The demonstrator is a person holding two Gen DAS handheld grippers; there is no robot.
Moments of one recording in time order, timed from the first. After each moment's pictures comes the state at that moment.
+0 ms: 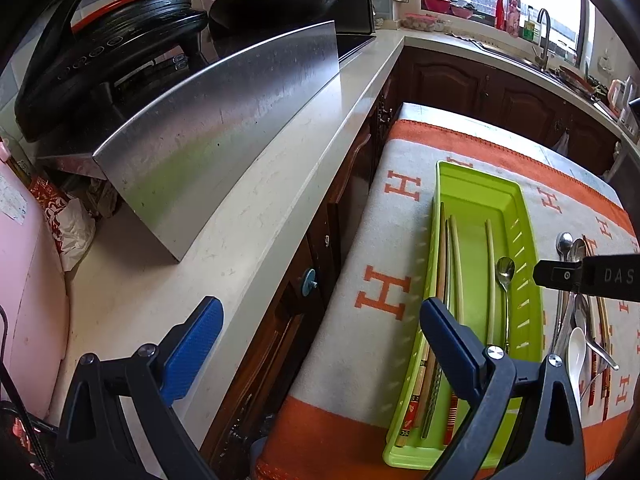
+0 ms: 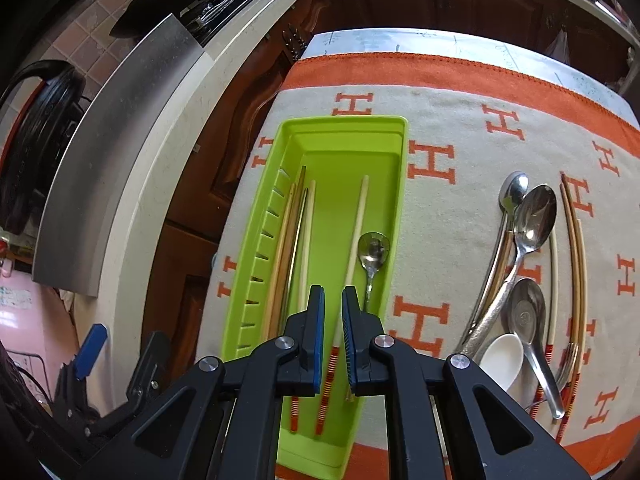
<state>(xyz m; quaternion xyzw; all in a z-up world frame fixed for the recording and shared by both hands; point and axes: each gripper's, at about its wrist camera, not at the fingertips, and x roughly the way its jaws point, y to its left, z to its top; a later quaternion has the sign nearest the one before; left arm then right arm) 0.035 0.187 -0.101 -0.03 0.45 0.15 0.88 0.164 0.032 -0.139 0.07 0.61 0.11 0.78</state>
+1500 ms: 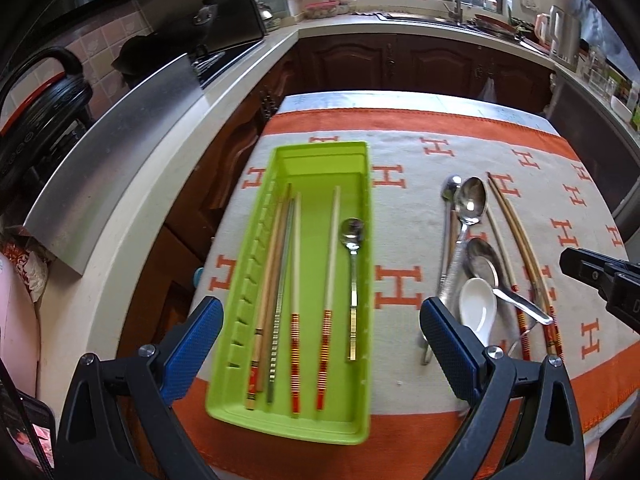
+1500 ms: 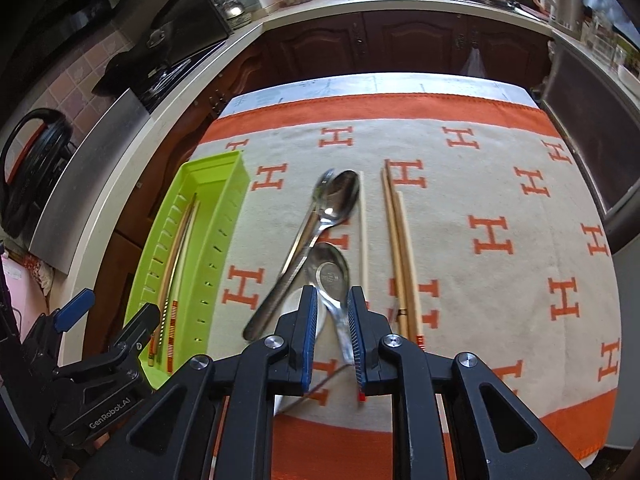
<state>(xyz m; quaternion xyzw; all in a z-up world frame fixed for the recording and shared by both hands) 0.030 0.029 -0.092 0.05 0.47 0.05 0.88 0.064 -0.167 -0.109 0.09 0.53 0.04 0.84</state>
